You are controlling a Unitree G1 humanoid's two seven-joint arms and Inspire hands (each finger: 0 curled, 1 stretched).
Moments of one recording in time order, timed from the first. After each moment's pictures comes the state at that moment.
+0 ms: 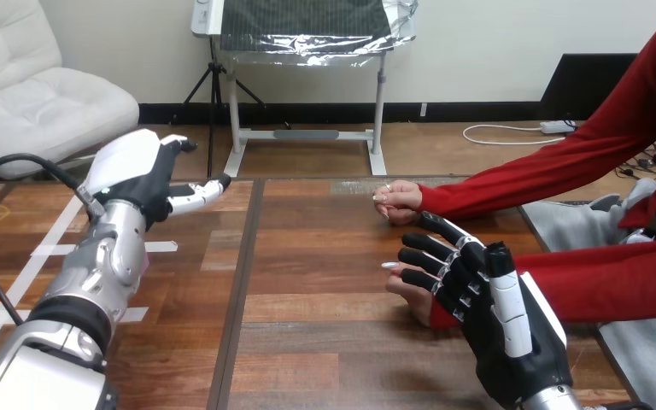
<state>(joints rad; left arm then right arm) -0.87 0.39 -0.31 1.30 0.61 -0.17 0.25 0.13 -0.05 -0.08 0.16 0.31 -0.25 0.48</state>
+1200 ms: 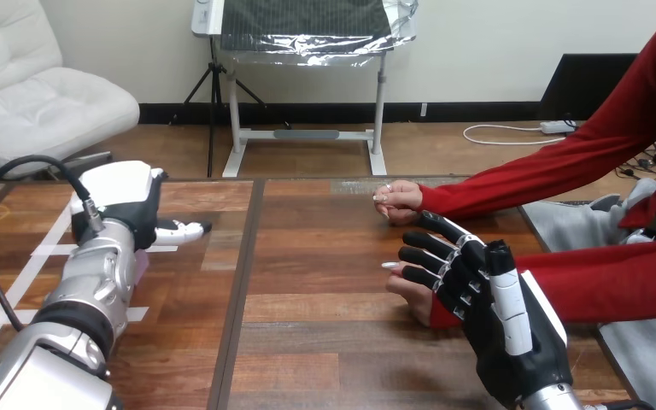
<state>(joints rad) -0.87 0.40 -0.46 1.34 0.74 0.02 0.23 0.13 -0.05 -0.08 0.16 0.31 -0.25 0.47</state>
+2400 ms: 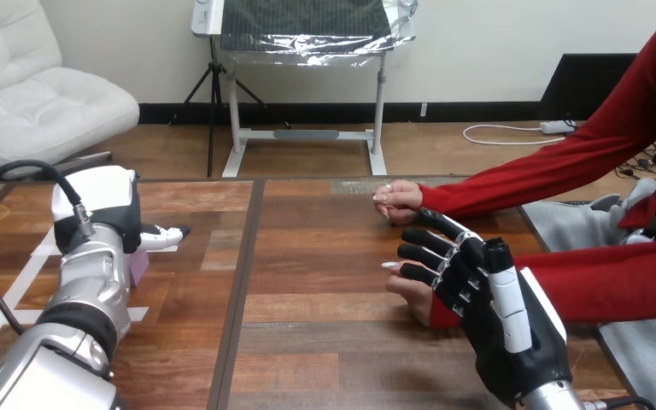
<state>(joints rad) -0.87 0.38 -0.46 1.35 0.74 0.14 0.24 0.12 -0.05 -0.08 0.16 0.31 -0.25 0.47</state>
